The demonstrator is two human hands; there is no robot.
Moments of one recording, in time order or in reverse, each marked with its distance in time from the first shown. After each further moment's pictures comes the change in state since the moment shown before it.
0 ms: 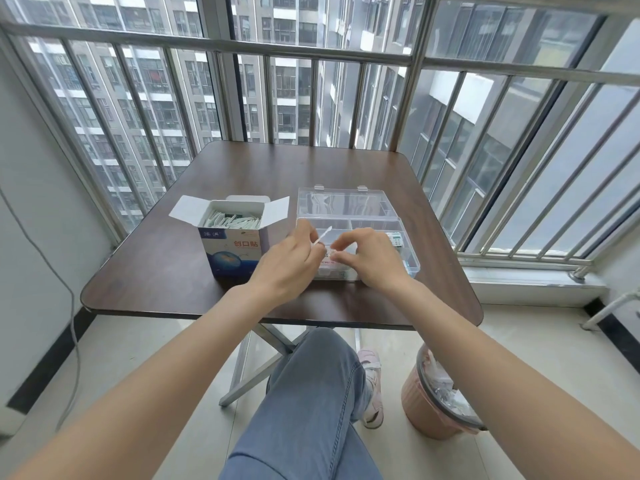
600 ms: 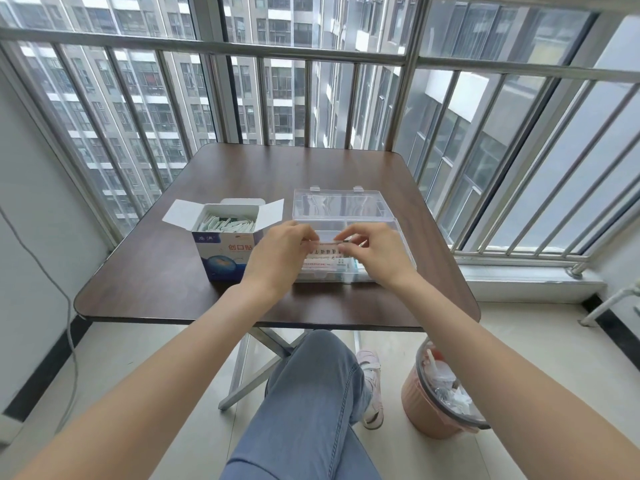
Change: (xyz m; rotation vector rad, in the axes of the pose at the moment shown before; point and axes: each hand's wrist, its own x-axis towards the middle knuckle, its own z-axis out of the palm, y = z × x) left_hand 0.015 -0.006 -0.001 0.074 0.182 0.089; right_hand -0.002 0.004 -0.013 0.217 0.081 -0.010
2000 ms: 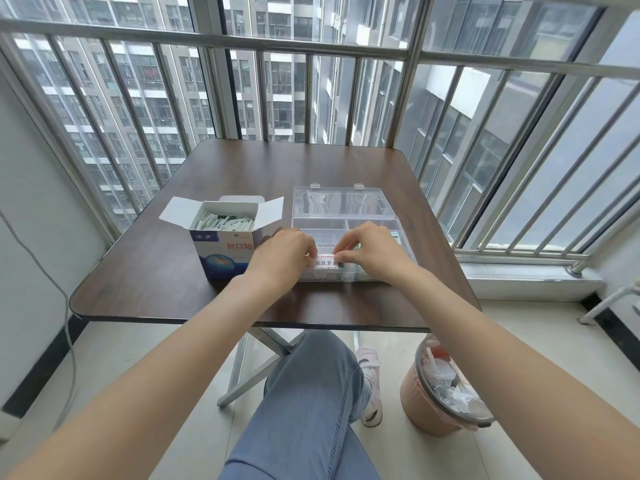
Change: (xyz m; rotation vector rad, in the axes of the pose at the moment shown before) left_hand 0.009 -0.003 0.005 0.260 -0.241 -0.019; right_hand 0.016 0.001 0.002 -0.241 -0.212 0.051
